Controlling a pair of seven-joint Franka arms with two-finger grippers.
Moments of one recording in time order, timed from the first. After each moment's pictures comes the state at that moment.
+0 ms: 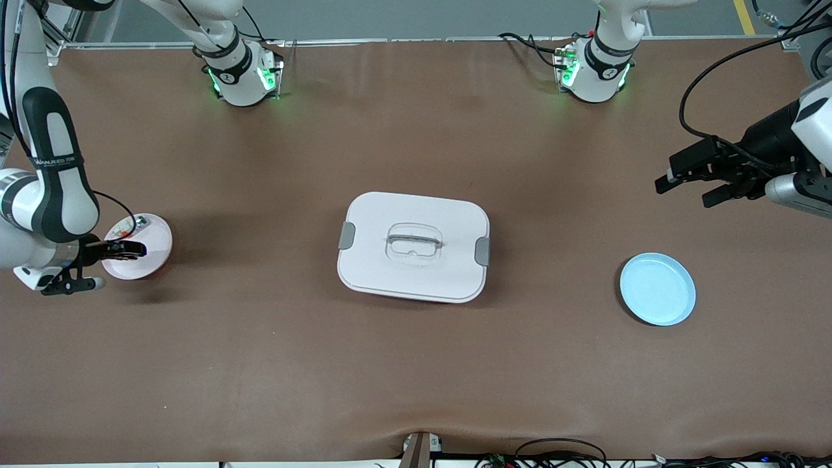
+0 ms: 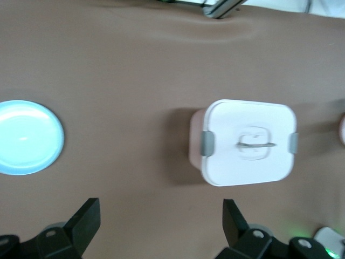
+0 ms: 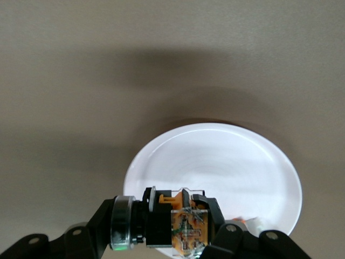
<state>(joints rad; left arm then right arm) -0.02 0.12 -0.06 -1.40 -0.41 1.61 -0.01 -0.24 0.51 -0.08 -1.78 0.06 2.02 -0.44</state>
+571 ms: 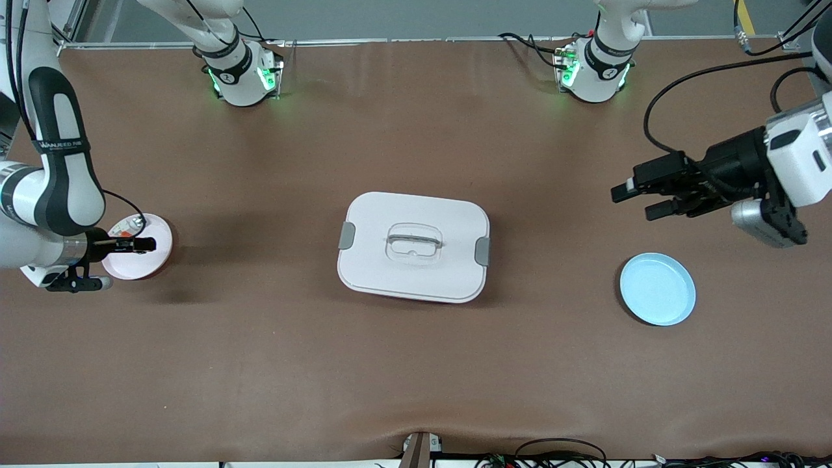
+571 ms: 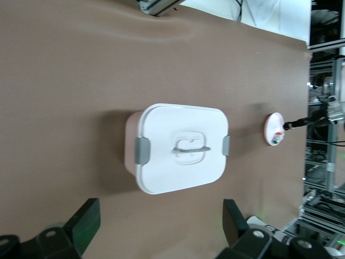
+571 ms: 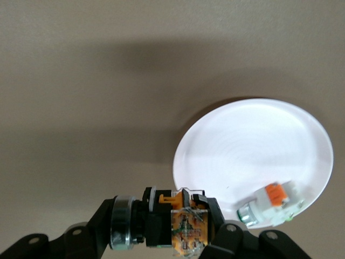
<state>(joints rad) -0.05 0.21 -0.06 -1.40 -0.66 1.67 -0.01 -0.17 0.44 -0.08 -1.77 0.07 1.90 -0.25</state>
